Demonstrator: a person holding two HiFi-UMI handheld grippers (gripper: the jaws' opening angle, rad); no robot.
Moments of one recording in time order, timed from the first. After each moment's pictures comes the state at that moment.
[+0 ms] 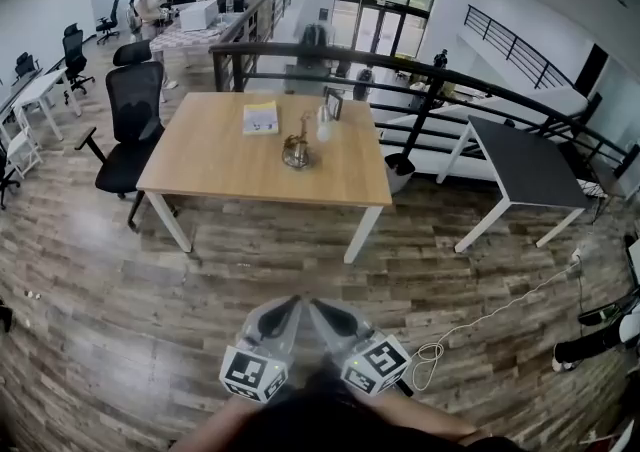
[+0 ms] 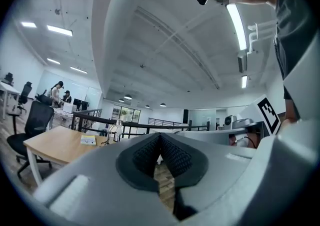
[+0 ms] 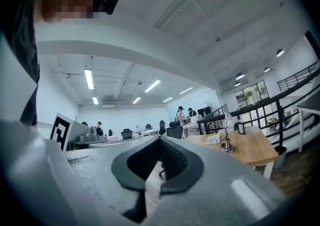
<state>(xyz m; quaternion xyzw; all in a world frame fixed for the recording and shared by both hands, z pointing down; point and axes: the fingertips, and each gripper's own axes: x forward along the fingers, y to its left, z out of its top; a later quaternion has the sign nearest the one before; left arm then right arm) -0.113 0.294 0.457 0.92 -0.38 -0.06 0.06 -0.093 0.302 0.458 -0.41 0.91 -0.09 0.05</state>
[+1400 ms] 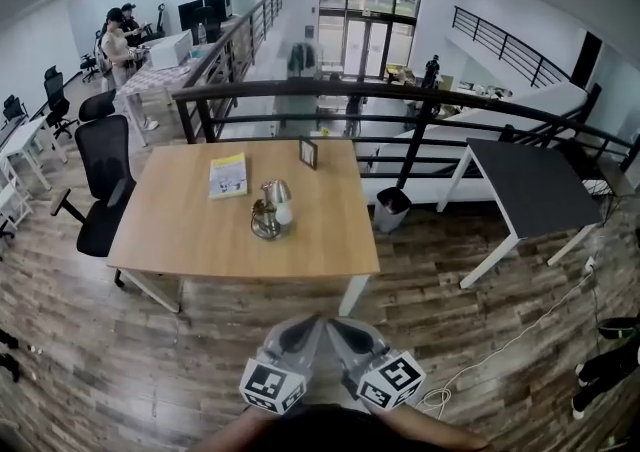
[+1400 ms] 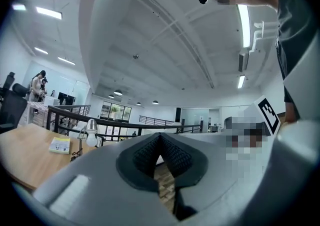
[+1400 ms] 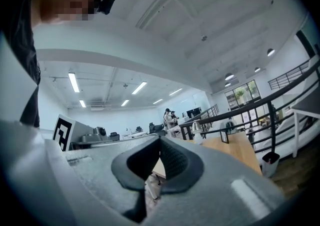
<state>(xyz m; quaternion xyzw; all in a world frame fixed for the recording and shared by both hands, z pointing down) 0.062 0.053 0.456 0.94 -0.33 -0.05 0.07 0.075 0.064 0.461 -0.45 0.88 -0.11 0.06</state>
